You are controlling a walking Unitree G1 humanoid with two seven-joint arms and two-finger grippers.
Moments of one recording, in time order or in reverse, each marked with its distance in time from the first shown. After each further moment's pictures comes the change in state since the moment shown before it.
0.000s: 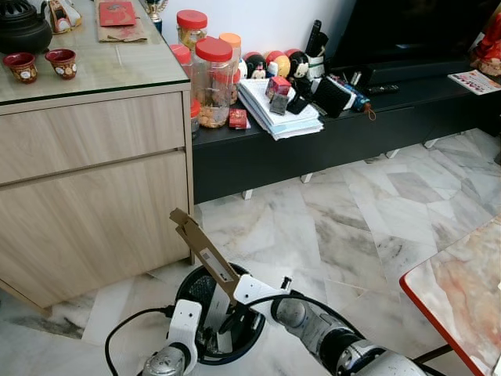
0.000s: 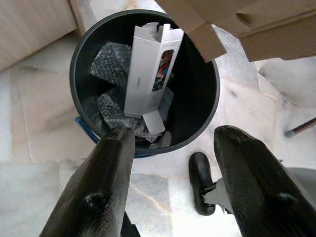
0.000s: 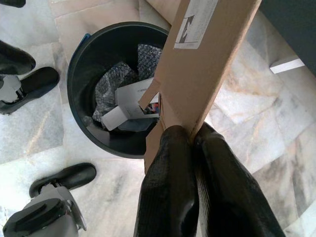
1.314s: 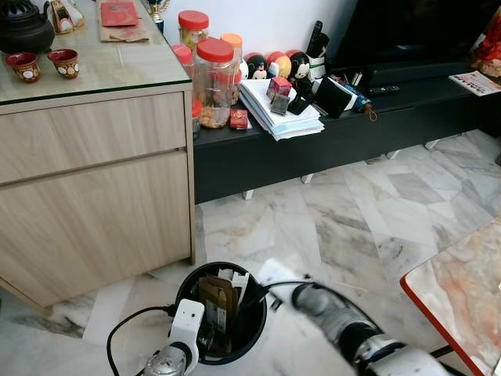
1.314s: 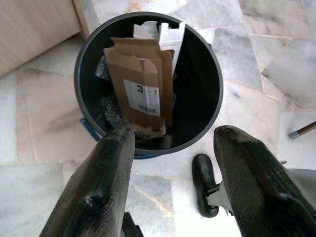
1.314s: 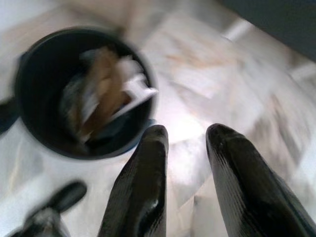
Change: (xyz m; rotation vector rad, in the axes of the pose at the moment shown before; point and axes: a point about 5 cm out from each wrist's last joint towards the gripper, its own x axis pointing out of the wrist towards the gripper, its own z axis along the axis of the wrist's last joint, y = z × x) left arm -0.001 0.002 0.000 0.001 -0.006 0.017; right arm -0.023 -0.059 -0.045 0.328 0.005 -0.202
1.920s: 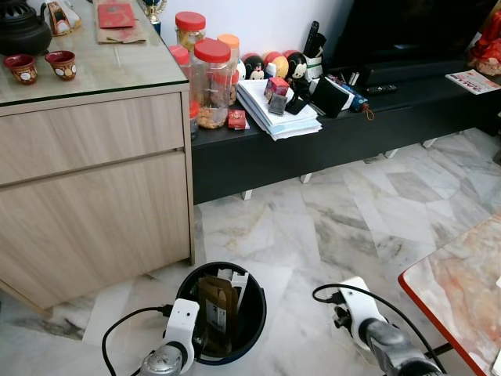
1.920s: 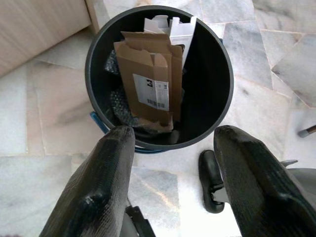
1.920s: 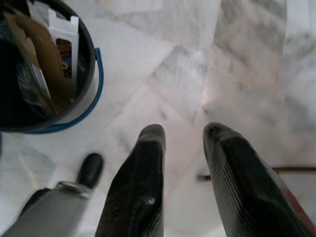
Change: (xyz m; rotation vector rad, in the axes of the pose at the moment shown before) left arm 0.001 0.008 0.002 -0.009 0.029 0.029; right arm -0.040 -0.010 -0.115 0.509 0.221 -0.172
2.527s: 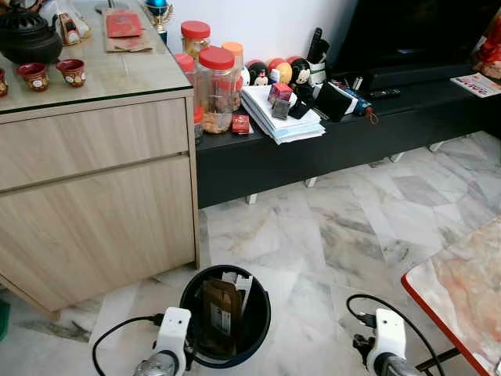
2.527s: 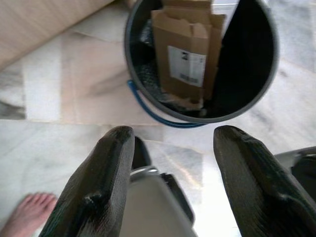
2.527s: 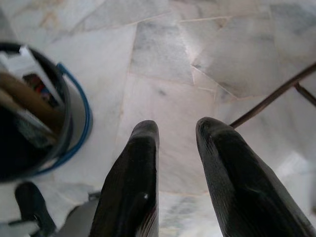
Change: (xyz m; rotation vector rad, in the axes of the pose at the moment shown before) left arm -0.008 0.017 -0.021 -0.012 0.104 0.103; right arm -0.011 -0.010 -0.045 0.478 0.038 -0.131
